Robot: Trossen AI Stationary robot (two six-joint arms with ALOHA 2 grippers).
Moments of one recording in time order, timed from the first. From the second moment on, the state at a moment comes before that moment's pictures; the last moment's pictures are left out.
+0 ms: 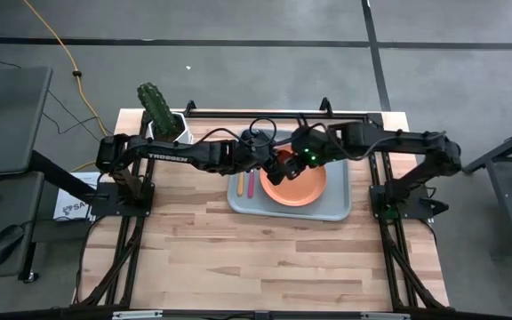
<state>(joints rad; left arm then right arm) 0.16 1.77 1.45 -0.29 -0.45 -0.43 -0.07 1.49 1.54 -1.04 0.19 0.81</state>
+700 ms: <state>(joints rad) 0.16 1.77 1.45 -0.27 -0.45 -0.45 -0.06 1.54 1.54 -1.12 0.28 0.87</state>
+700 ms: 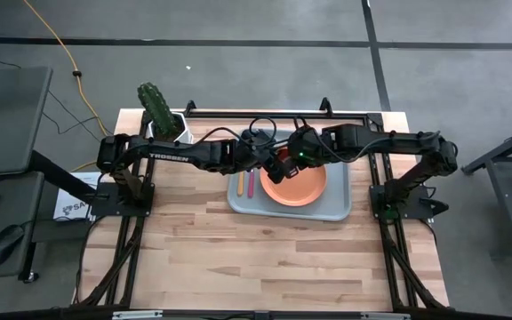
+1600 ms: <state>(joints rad) 0.22 1.54 1.45 -0.26 -0.03 -0.42 -0.11 1.37 1.54 -1.49 0.47 0.89</state>
